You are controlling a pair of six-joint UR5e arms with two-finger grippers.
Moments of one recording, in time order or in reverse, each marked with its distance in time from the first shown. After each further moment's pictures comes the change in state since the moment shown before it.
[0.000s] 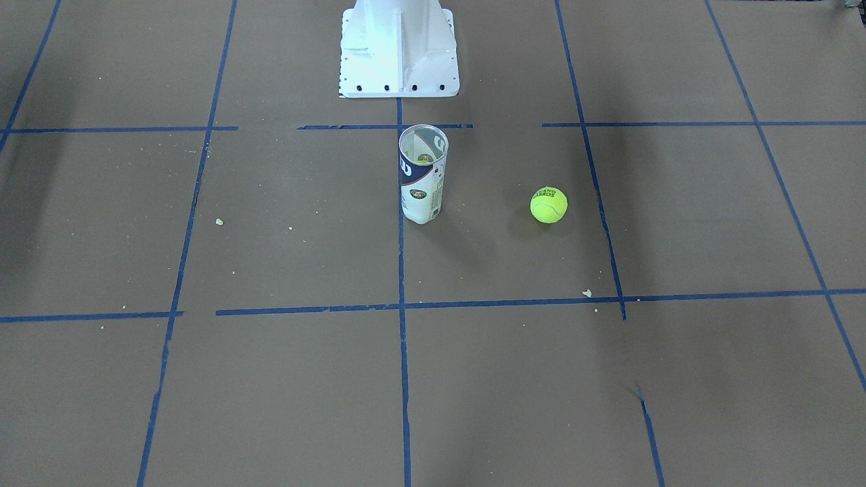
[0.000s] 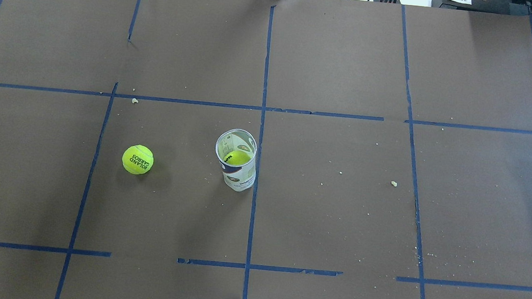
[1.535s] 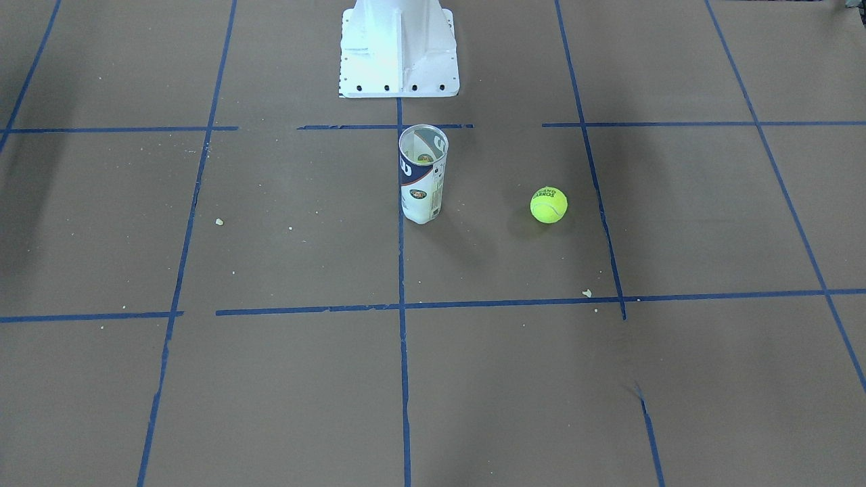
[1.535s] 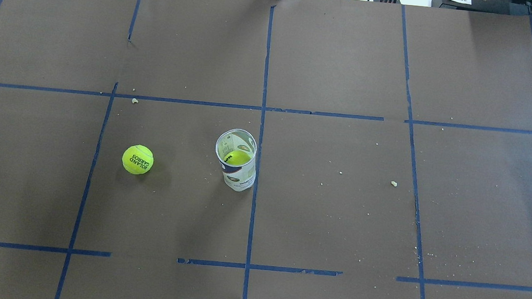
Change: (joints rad) left arm 0.035 -0.065 -0.001 -0.197 -0.025 -0.061; right arm 0.000 0.001 0.000 0.000 0.000 0.000
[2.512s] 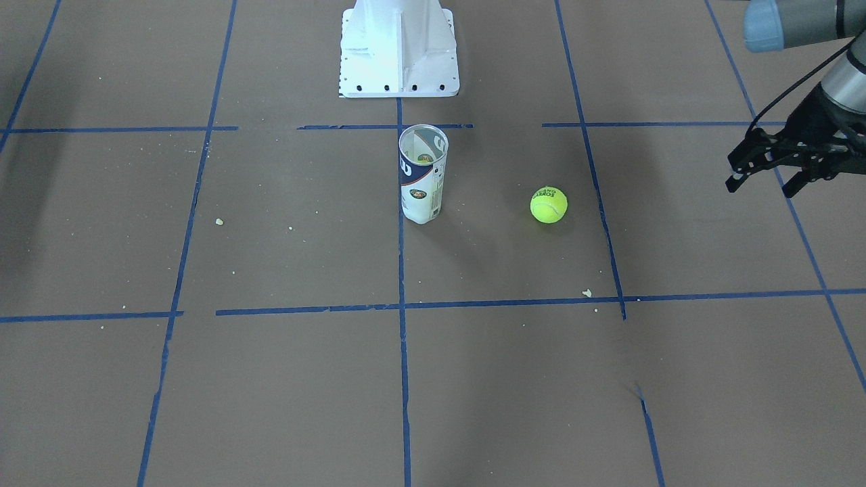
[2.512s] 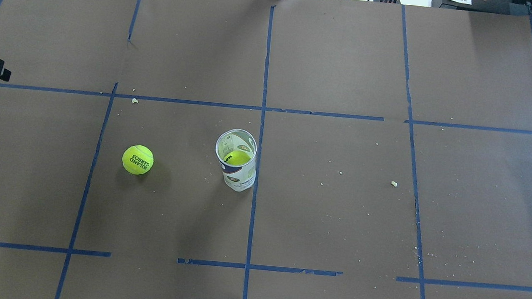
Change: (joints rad) left arm 0.490 -0.067 -0.236 -0.102 0.151 -0.847; right arm 0.000 0.000 0.000 0.000 0.000 0.000
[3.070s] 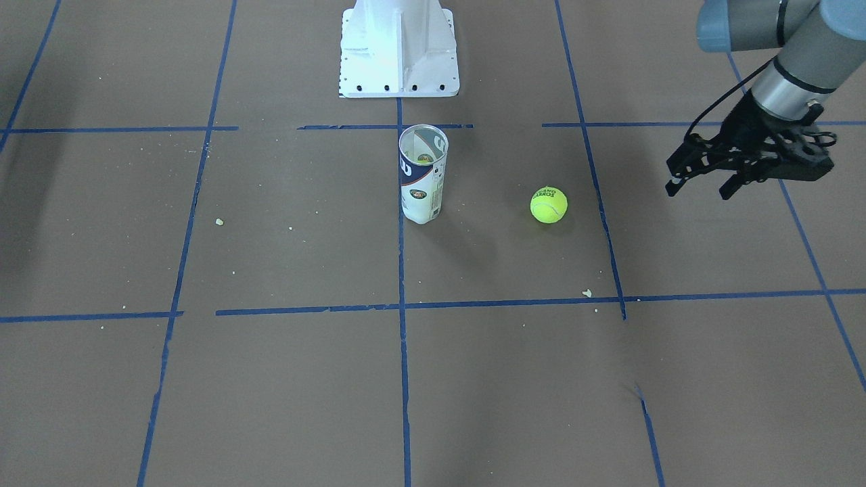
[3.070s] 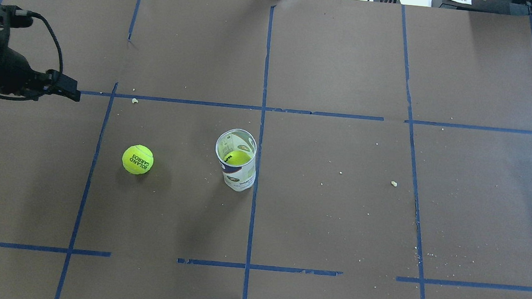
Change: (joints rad) left arm 0.261 -0.103 0.008 -0.086 0.145 -0.385; right arm 0.000 0.000 0.000 0.000 0.000 0.000
